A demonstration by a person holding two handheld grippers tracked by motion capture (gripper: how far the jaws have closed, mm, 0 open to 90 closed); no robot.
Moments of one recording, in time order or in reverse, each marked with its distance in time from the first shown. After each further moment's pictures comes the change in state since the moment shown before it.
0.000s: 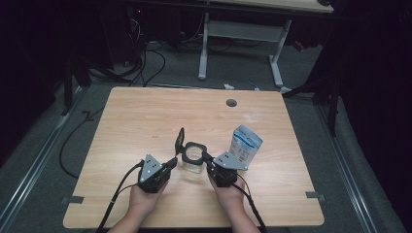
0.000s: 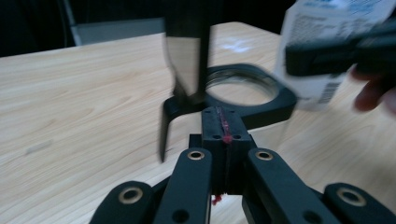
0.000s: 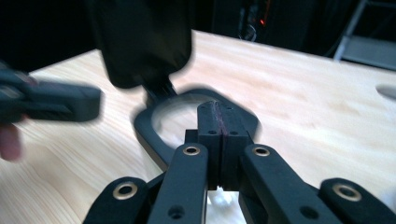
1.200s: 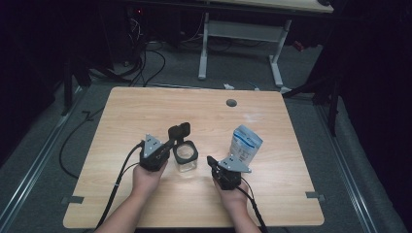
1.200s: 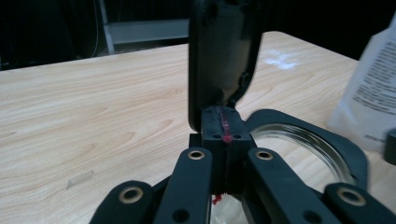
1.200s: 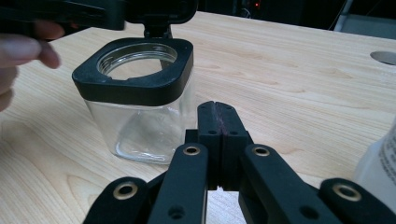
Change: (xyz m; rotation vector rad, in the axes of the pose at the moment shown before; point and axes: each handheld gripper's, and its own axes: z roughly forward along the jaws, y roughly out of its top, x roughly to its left) left arm 0.039 0.017 0.028 0.001 0.119 -0.040; right arm -0.011 -0.022 0.003 0.043 -0.011 0.028
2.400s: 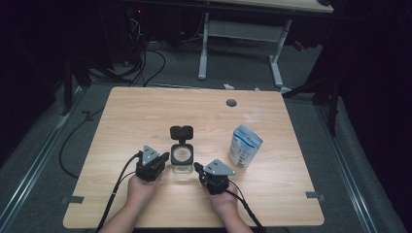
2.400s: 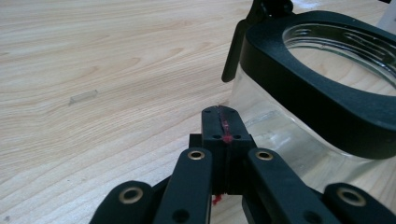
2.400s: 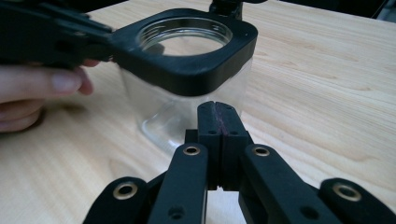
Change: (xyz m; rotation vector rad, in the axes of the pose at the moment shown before) left arm 0.010 -0.038 0.006 0.171 0.009 -0.020; right arm 0.031 -0.006 0.013 0.056 0.079 -0.071
